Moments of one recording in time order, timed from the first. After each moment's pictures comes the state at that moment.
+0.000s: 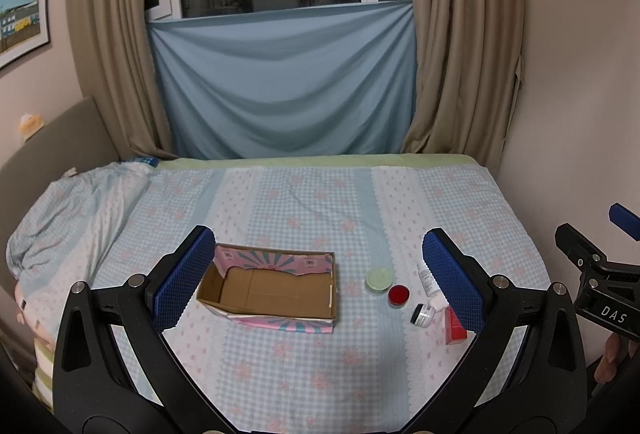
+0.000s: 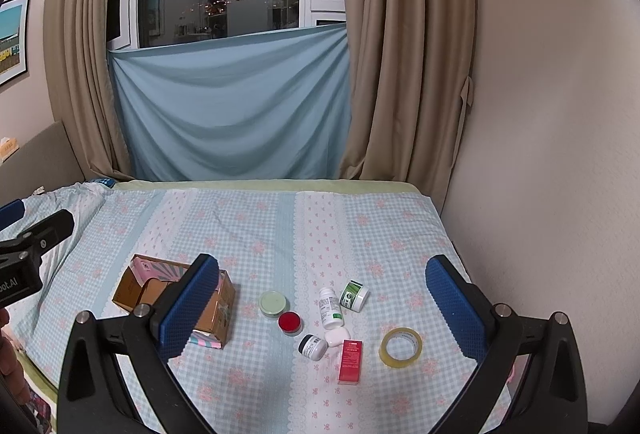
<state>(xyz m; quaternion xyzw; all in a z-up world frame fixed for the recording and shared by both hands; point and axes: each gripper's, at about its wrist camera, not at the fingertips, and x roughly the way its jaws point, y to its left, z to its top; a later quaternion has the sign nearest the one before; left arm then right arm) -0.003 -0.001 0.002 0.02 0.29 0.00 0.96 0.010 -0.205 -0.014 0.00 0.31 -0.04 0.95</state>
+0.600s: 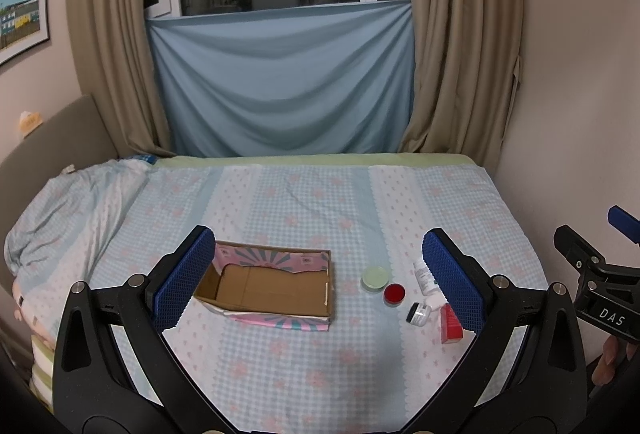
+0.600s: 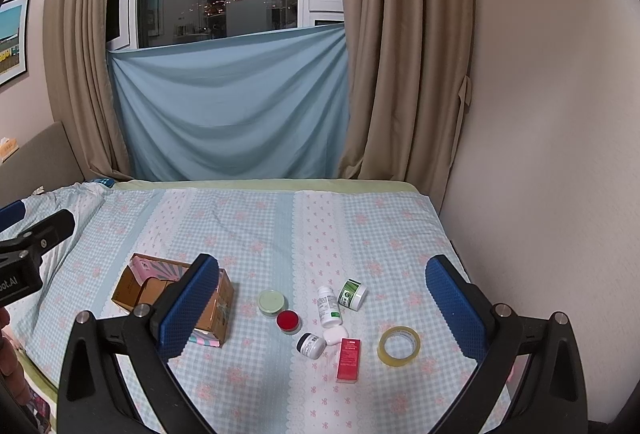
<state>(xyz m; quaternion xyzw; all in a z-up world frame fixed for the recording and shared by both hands) -0.006 -0.002 0.002 0.01 0.29 0.00 0.96 0.010 -0.205 -0.014 0.00 0.31 -0.04 0.95</state>
